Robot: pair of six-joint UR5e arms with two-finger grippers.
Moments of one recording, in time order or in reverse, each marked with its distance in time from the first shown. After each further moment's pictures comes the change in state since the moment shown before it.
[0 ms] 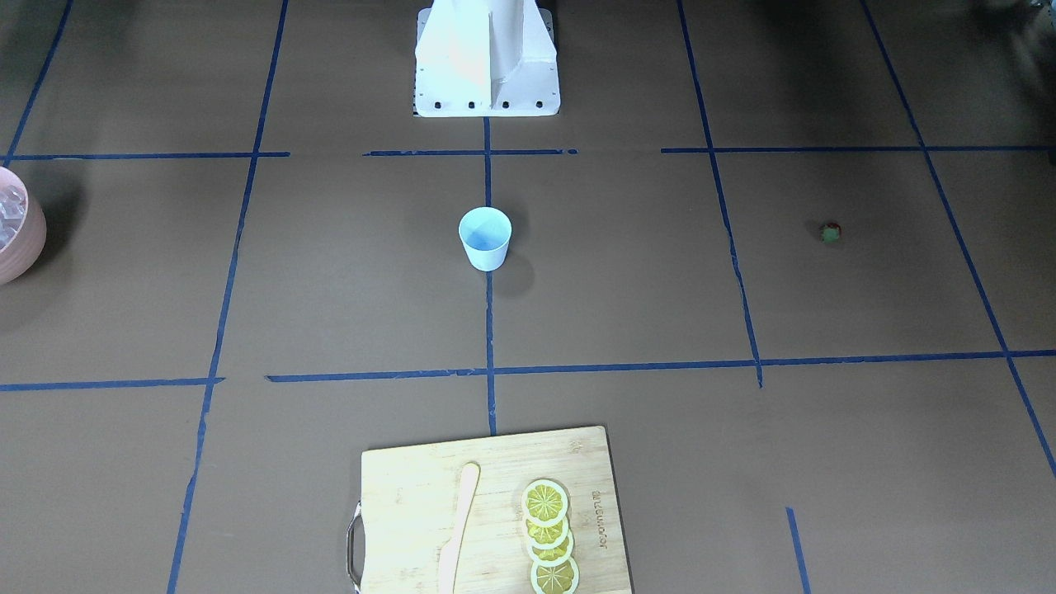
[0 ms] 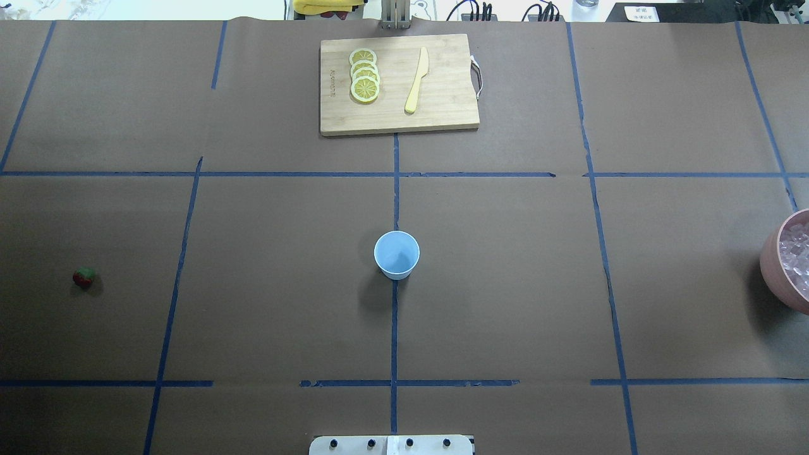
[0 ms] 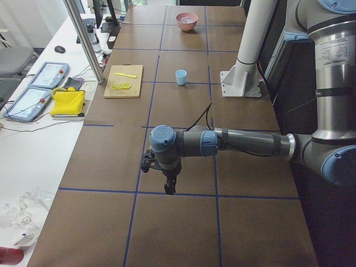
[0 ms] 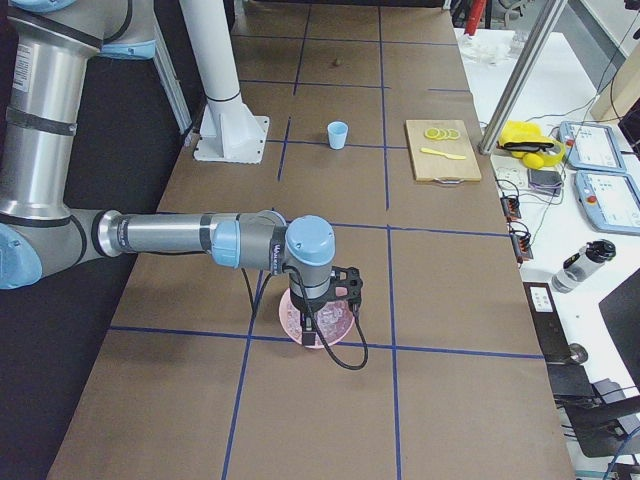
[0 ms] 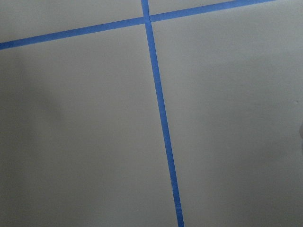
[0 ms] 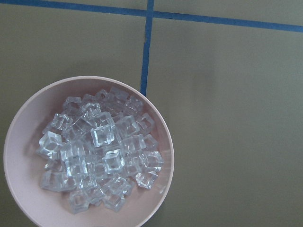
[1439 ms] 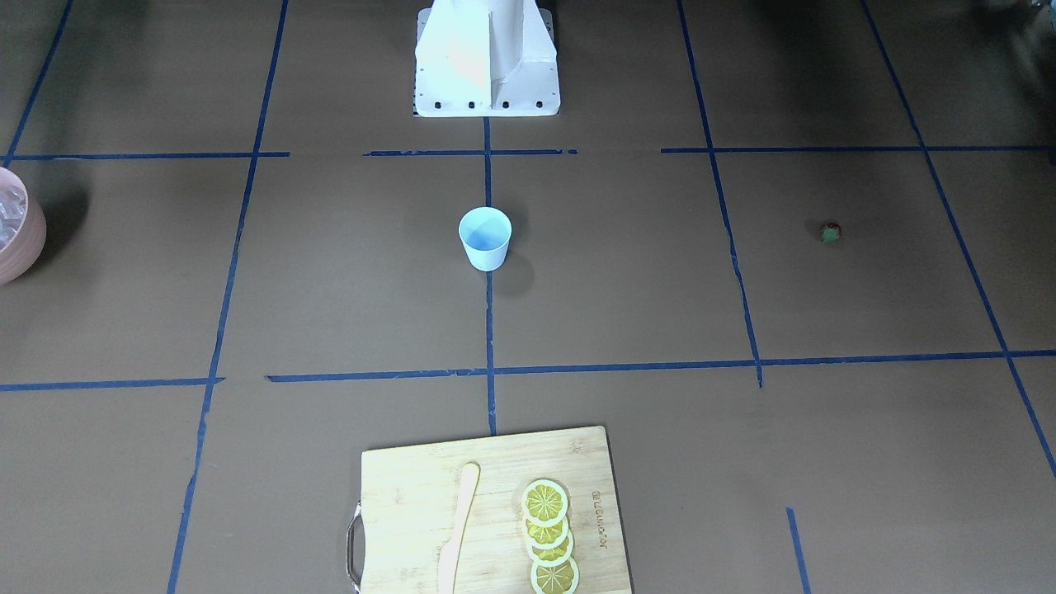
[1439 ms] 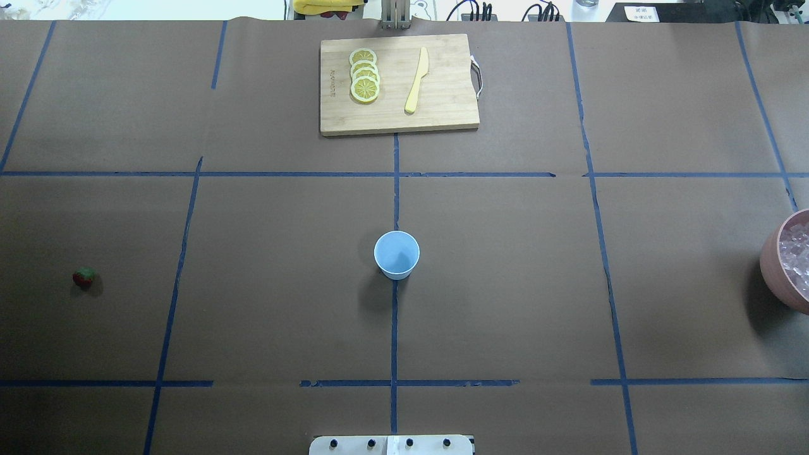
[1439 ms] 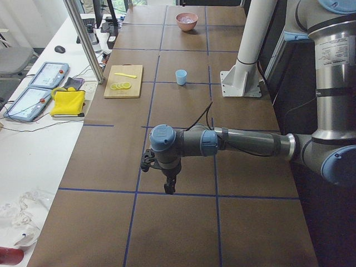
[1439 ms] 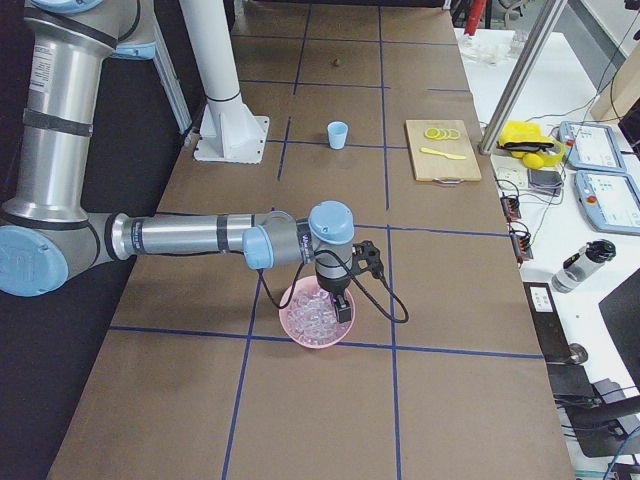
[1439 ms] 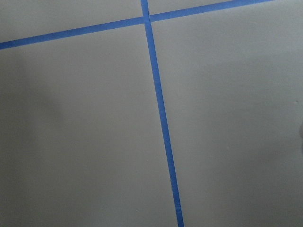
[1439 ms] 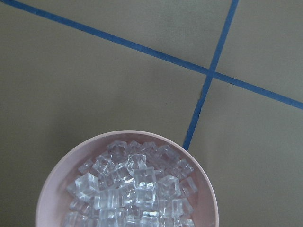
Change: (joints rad) left arm 0.000 -0.001 -0.003 -0.005 0.000 0.000; right arm -0.179 0.048 -0.079 0.299 -0.010 0.008
